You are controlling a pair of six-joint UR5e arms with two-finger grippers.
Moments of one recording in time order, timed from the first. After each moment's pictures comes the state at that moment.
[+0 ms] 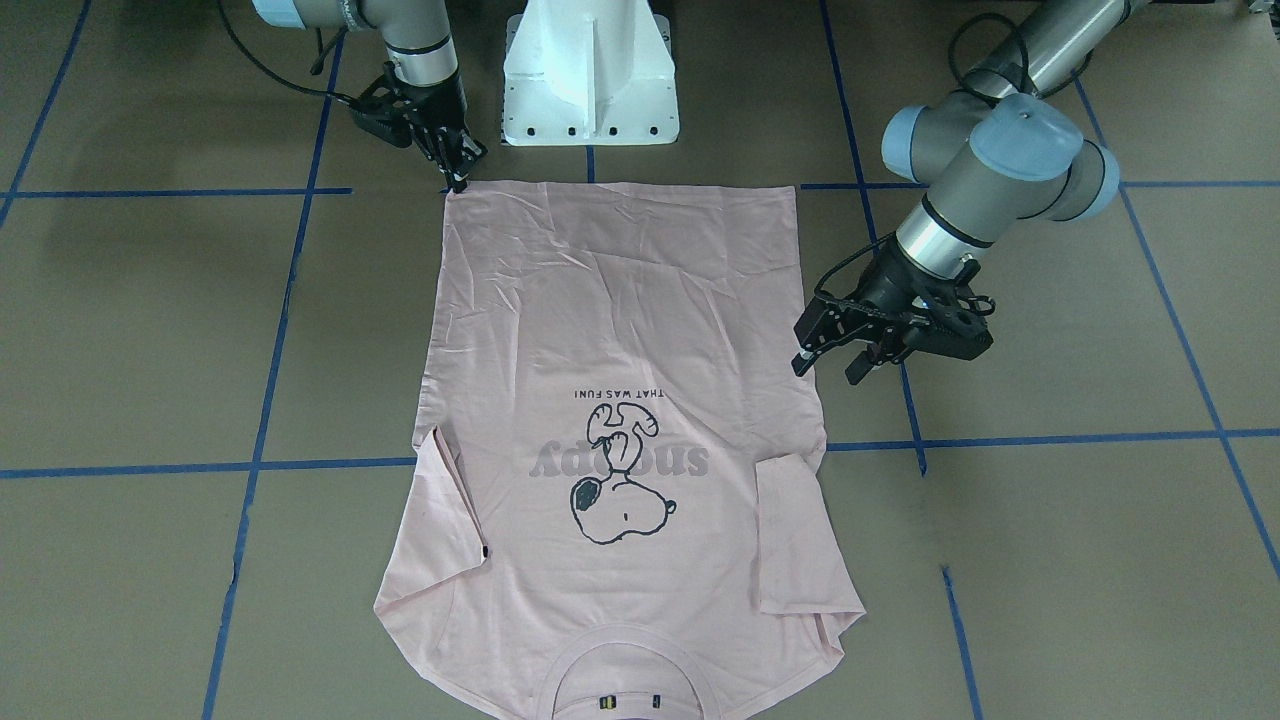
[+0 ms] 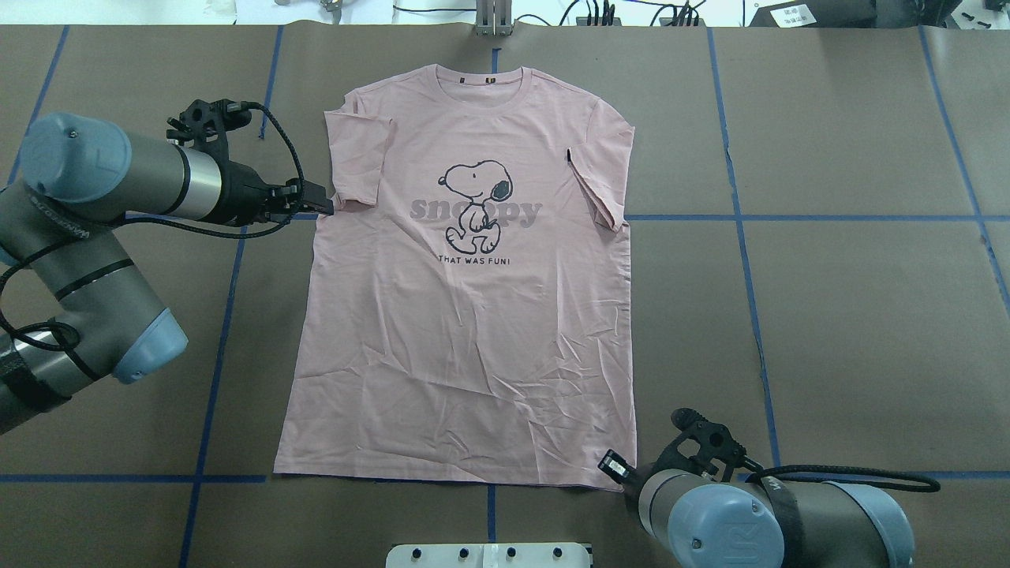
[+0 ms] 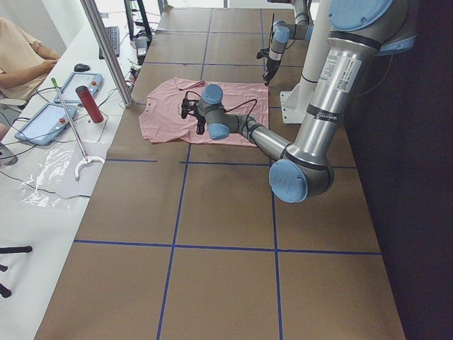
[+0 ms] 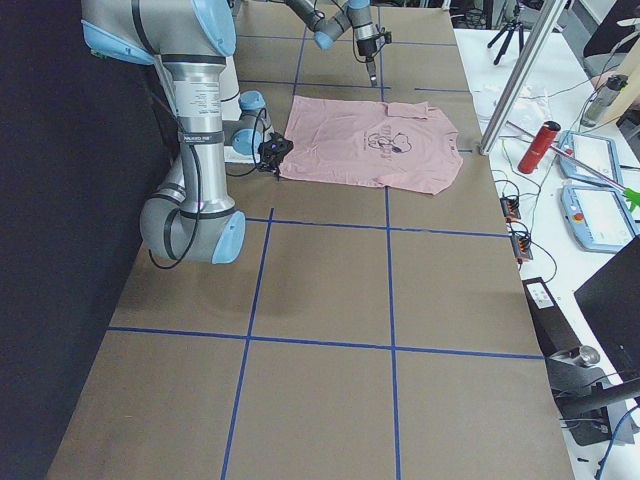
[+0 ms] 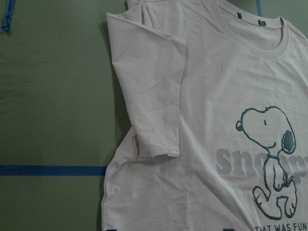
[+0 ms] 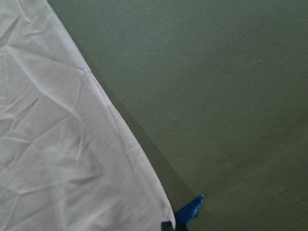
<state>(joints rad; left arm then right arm) -0.78 -1.92 -1.62 -2.34 -1.98 -1.29 0.06 -1.38 2.05 -1.44 1.45 2.19</state>
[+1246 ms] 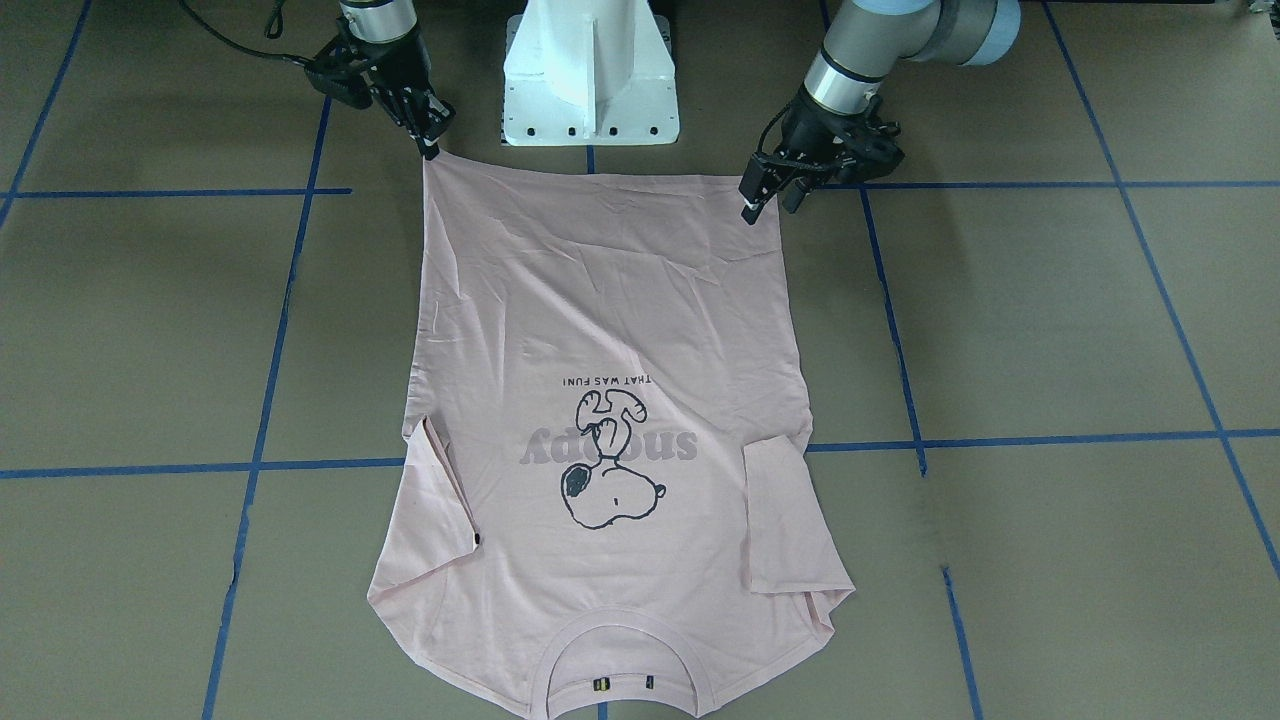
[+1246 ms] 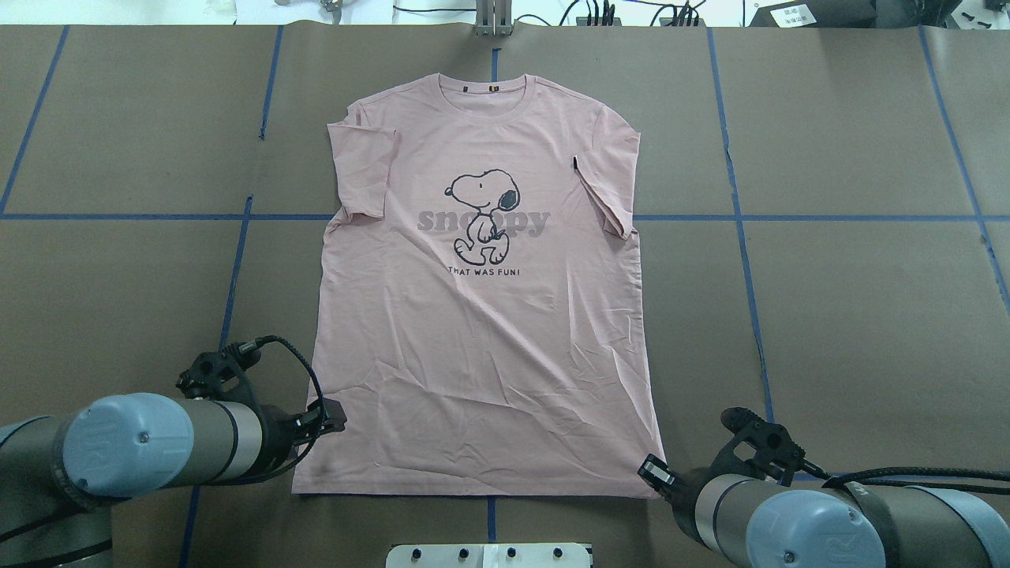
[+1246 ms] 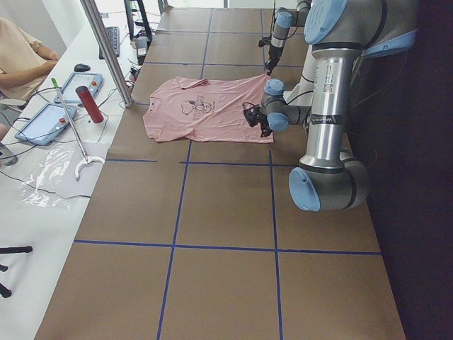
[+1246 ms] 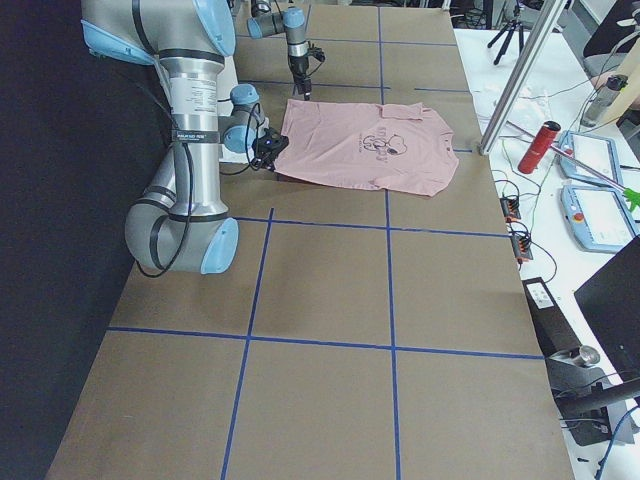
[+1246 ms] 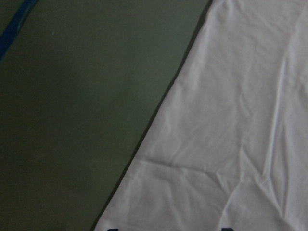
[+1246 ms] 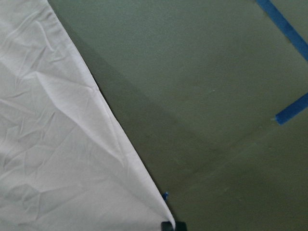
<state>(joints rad) -0.24 -1.66 -2.05 -1.96 -1.66 -1.92 0.06 -1.51 2.22 -1.44 1.46 2.17</state>
